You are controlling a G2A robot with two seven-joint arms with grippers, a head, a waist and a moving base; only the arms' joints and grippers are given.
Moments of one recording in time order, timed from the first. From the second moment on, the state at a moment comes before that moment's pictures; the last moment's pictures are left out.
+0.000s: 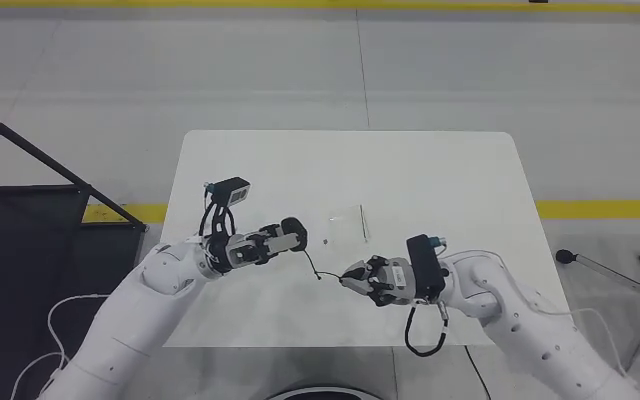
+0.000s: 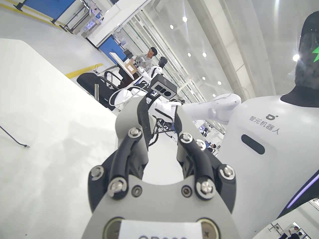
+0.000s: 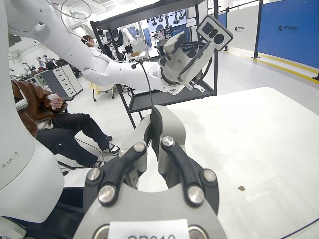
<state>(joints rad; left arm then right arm) 1.07 -0.96 -1.07 -1.52 -0.62 -0.92 -0.90 -0.88 -0.84 0.70 -1.61 -0.74 -1.01 -0.23</state>
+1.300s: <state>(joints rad) 1.01 -0.91 -0.96 -1.50 -0.65 -0.98 -0.84 -0.82 -0.83 0.63 -1.58 -0.76 -1.01 -0.29</state>
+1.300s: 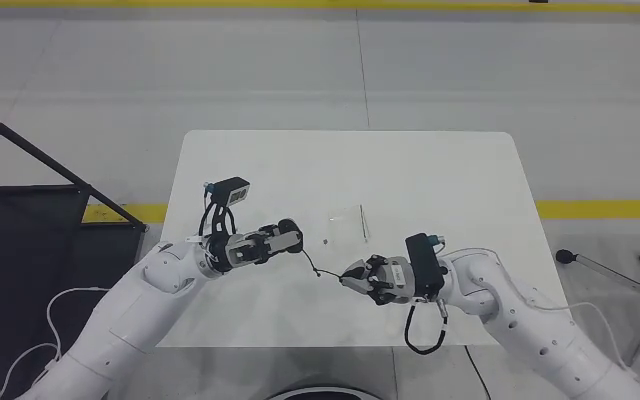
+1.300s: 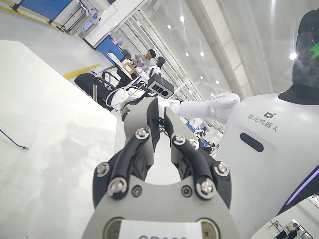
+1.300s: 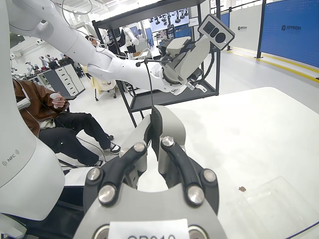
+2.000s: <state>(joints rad) 1.00 -0.89 -0.93 -1.49 -0.66 -1.01 -0.81 -0.82 -0.82 0.62 -1.58 -0.76 -1.01 -0.30</state>
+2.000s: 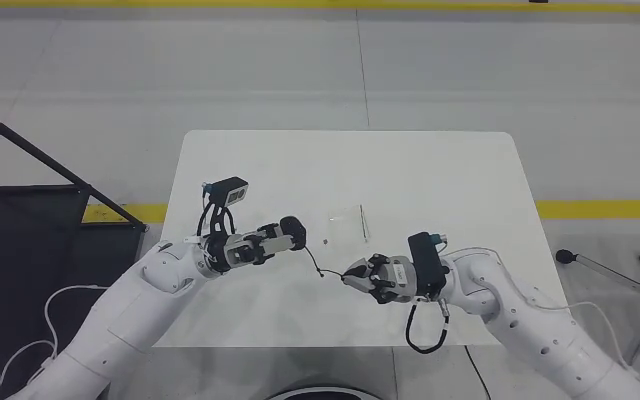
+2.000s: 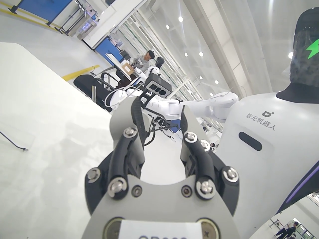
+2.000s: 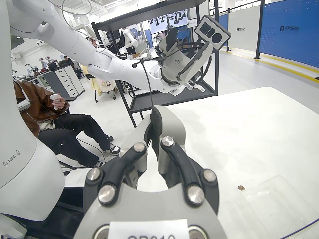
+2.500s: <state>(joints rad) 0.99 -0.88 -0.91 -1.49 -0.66 -1.01 -0.81 -0.81 -0.82 0.62 -1.58 -0.76 -1.01 -0.30</state>
